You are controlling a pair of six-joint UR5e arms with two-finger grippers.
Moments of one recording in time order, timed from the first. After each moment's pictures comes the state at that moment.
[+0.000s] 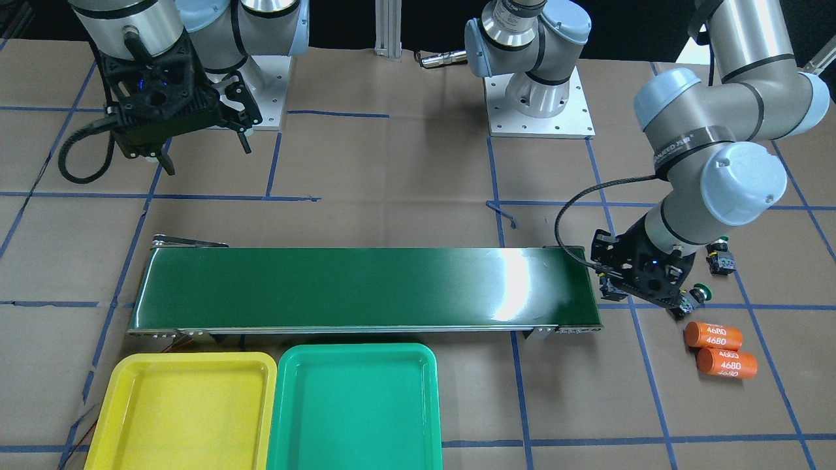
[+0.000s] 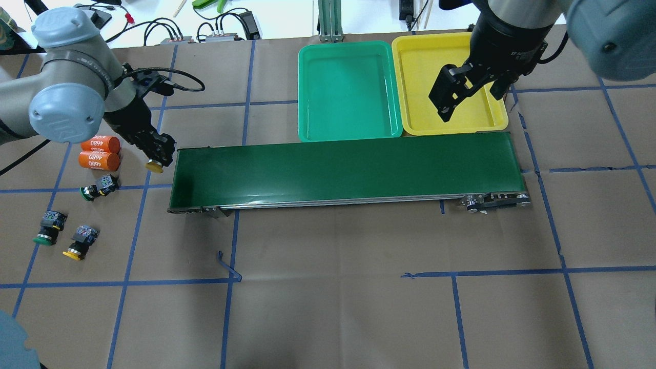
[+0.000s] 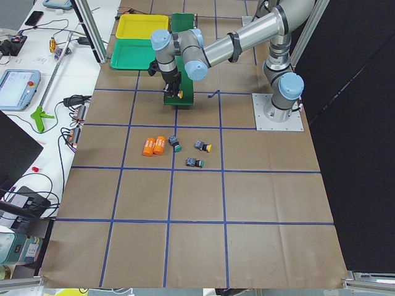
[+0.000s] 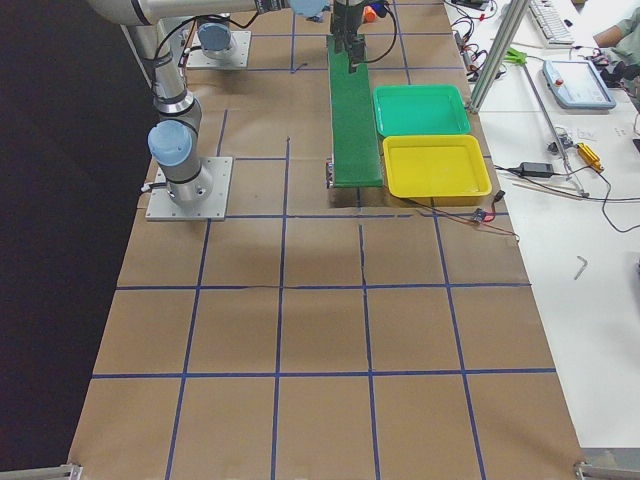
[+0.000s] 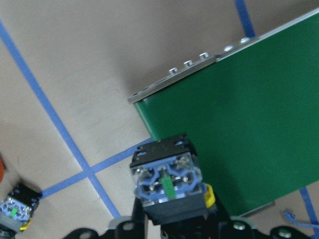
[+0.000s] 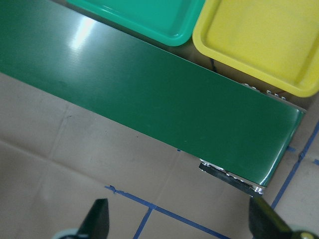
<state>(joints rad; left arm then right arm) -1.40 -1.85 -1.71 -1.27 1.61 0.78 1.64 -1.55 1.51 -1.53 -1.53 -0.45</state>
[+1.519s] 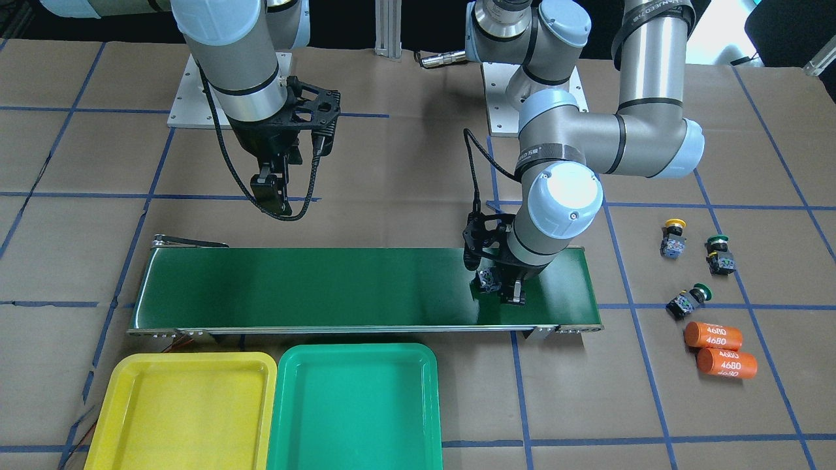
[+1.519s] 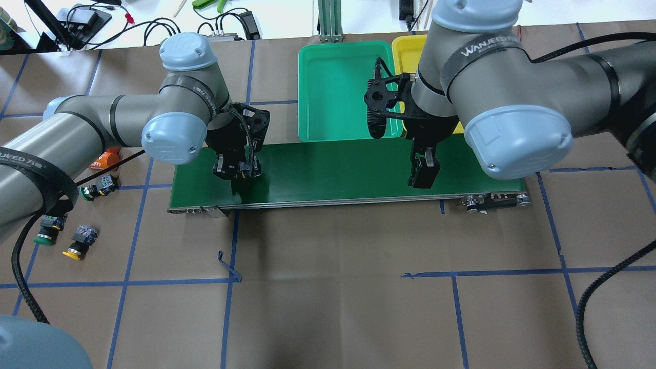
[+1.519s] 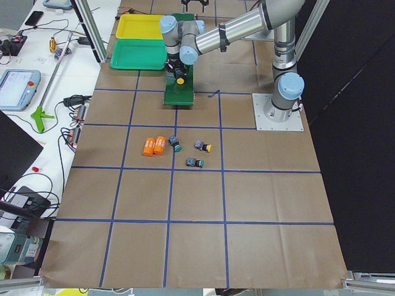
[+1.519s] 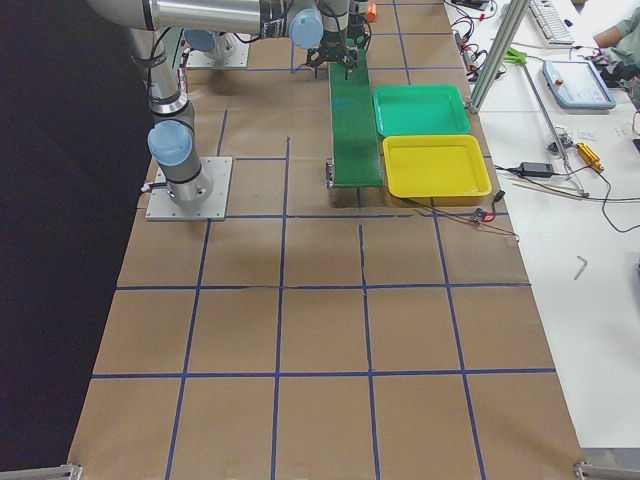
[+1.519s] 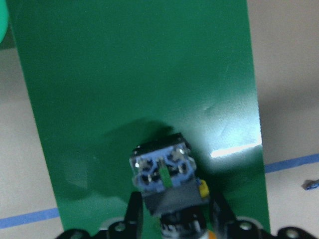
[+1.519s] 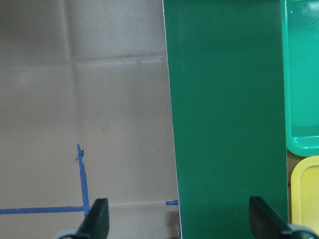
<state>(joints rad) -1.63 -1.91 -1.76 -1.16 1.58 1.66 1.76 -1.53 1.75 -1.80 -1.52 -1.32</state>
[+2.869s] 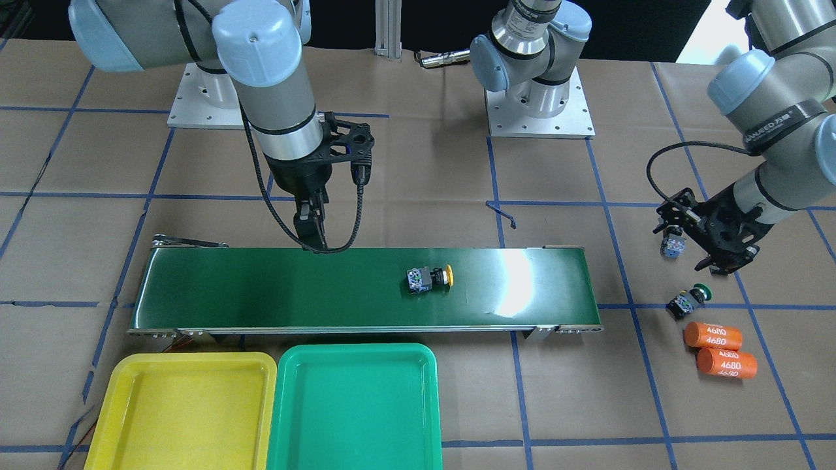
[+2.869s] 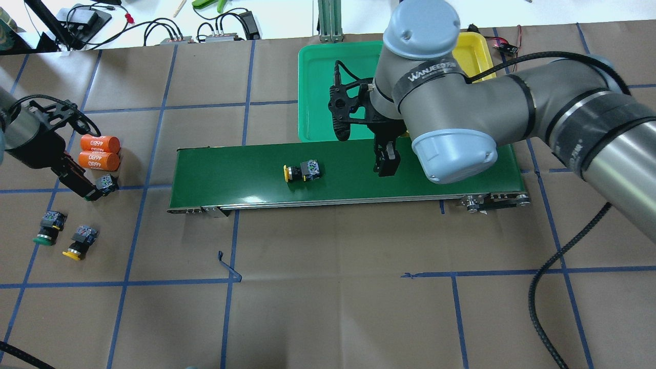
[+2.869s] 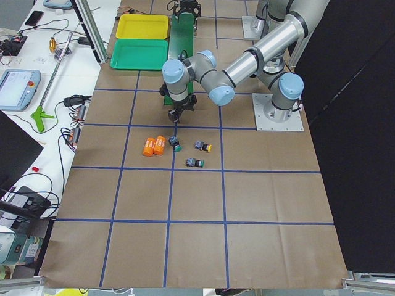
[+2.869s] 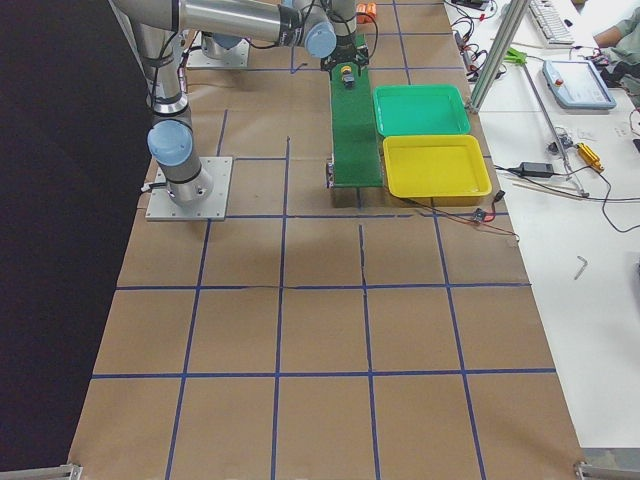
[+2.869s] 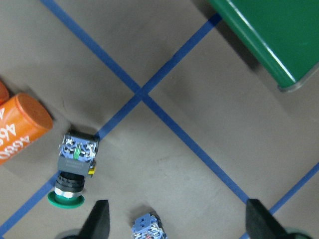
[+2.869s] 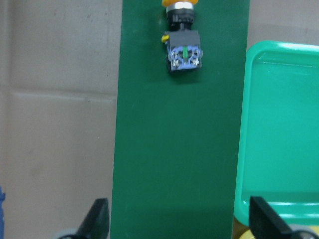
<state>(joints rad) -0.98 -1.78 -1.85 -1.23 1.57 1.28 1.86 -1.37 1.74 -2.09 -1.51 -1.36</state>
